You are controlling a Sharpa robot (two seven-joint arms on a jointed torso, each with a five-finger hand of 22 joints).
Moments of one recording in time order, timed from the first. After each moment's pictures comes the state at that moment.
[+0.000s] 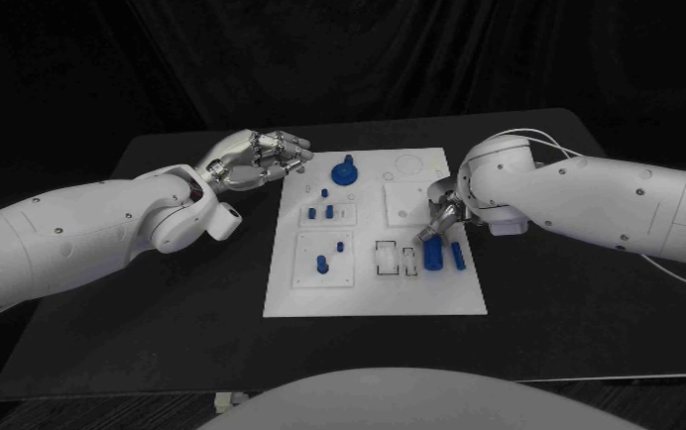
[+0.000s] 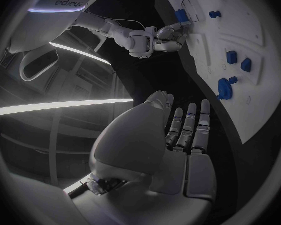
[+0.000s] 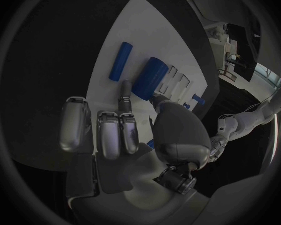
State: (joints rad) left arm 1.21 -0.90 -0.21 1.37 -0.48 -0.04 0.60; left_hand 1.69 0.08 0.07 0.26 0.50 0.85 0.16 0.07 0.10 0.17 0.18 0.73 0.07 0.28 0.23 0.70 0.06 0.13 0.43 0.29 0.07 1.06; right arm 1.32 -0.66 -0.21 1.44 -1.23 0.42 -0.62; right_hand 0.91 -0.09 0.22 0.20 0.39 1.11 0.01 0.32 0.74 1.47 -0.05 1.57 1.31 1.47 -0.10 1.55 1.31 0.06 1.47 0.01 1.27 1.31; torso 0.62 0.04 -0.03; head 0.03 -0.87
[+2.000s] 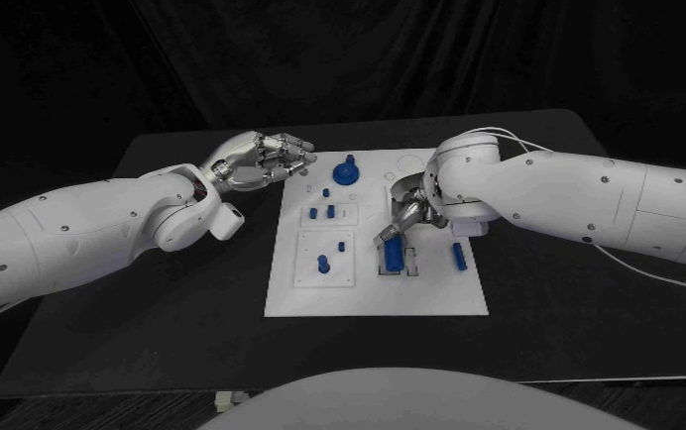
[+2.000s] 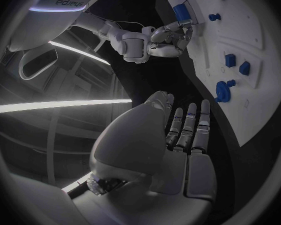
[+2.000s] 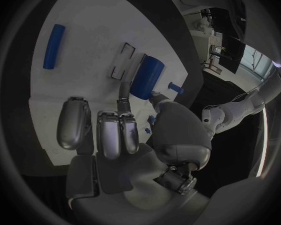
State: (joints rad) left arm 1.21 -0.89 -0.21 1.36 -0.48 -0.02 0.58; left_hand 1.69 0.08 0.08 0.26 0.50 0.85 0.17 0.07 0.10 0.18 0.18 0.73 0.06 0.29 0.23 0.70 0.06 0.13 0.43 0.29 0.07 1.06; right arm 1.33 -0.55 -0.21 1.43 -1.08 0.35 -0.61; right_hand 0.94 -0.09 0.24 0.17 0.36 1.07 0.02 0.31 0.78 1.47 -0.05 1.57 1.31 1.47 -0.10 1.53 1.31 0.05 1.46 0.01 1.24 1.31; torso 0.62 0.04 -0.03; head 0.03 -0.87
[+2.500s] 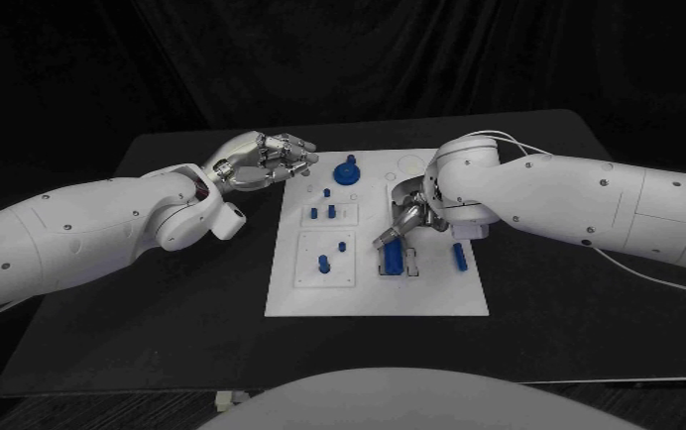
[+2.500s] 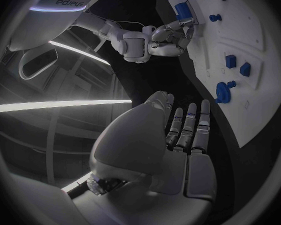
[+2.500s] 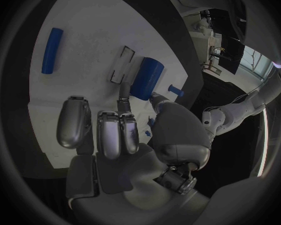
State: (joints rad) left arm 1.21 -0.89 -0.21 1.36 -0.48 -0.01 0.58; left_hand 1.69 0.08 0.08 0.26 0.50 0.85 0.17 0.07 0.10 0.18 0.18 0.73 0.07 0.29 0.23 0.70 0.06 0.13 0.43 0.29 0.07 1.06; right arm 1.32 -0.55 -0.20 1.43 -1.08 0.36 -0.61; right_hand 0.92 -0.08 0.21 0.20 0.23 1.06 0.03 0.28 0.79 1.47 -0.05 1.57 1.31 1.47 -0.10 1.52 1.31 0.05 1.46 0.01 1.23 1.31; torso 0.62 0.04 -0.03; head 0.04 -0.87
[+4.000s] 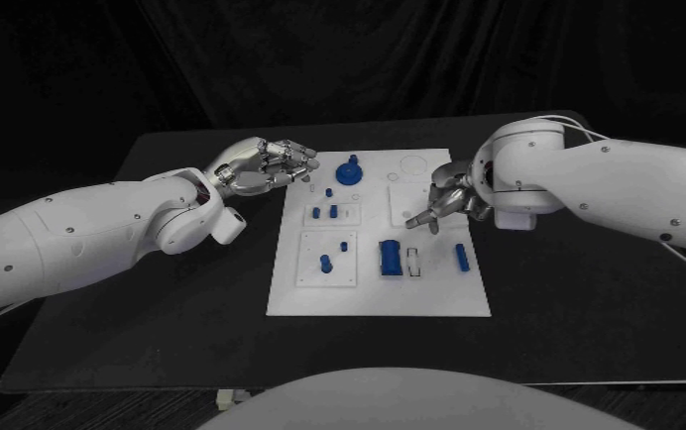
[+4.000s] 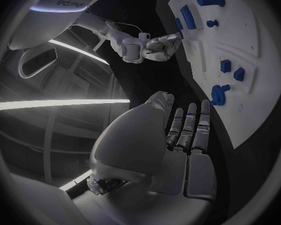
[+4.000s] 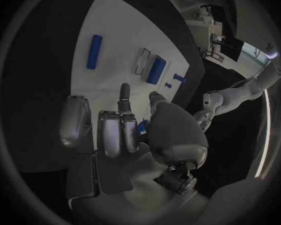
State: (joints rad) left arm 1.20 -0.90 -0.21 1.36 -0.48 0.00 0.57; left_hand 1.70 0.08 0.08 0.26 0.51 0.85 0.17 0.07 0.10 0.17 0.19 0.73 0.07 0.29 0.23 0.70 0.06 0.13 0.43 0.29 0.07 1.06; right arm 1.39 -0.73 -0.20 1.52 -1.04 0.32 -0.61; right_hand 0.97 -0.02 -0.04 0.23 0.30 1.06 0.04 0.20 0.77 1.47 -0.04 1.57 1.31 1.46 -0.10 1.51 1.31 0.05 1.46 0.01 1.20 1.31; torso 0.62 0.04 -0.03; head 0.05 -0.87
